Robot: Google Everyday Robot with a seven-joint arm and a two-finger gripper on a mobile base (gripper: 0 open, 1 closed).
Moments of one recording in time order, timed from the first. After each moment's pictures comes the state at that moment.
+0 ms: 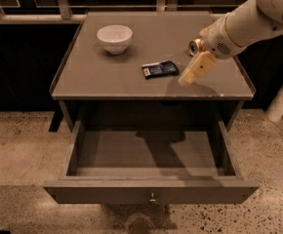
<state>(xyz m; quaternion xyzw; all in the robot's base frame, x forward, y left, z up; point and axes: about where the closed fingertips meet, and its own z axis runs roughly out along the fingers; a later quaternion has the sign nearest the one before) 0.638 -0.162 0.911 -0.51 0.78 0.05 0.36</state>
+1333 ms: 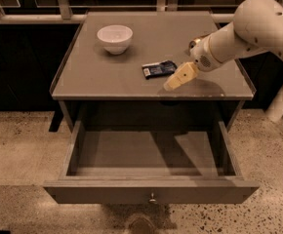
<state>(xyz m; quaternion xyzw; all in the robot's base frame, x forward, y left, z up) 0.674 -0.145 0.851 -0.44 0.82 0.12 0.36</state>
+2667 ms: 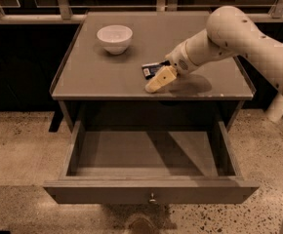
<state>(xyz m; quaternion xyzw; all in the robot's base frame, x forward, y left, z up) 0.700 -0.085 0.821 -0.48 0.79 0.16 0.35</state>
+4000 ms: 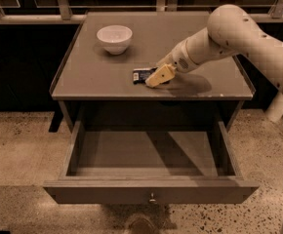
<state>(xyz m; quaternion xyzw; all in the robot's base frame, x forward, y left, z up) 0.700 -0.085 0.820 -0.48 0.79 0.16 0.35</state>
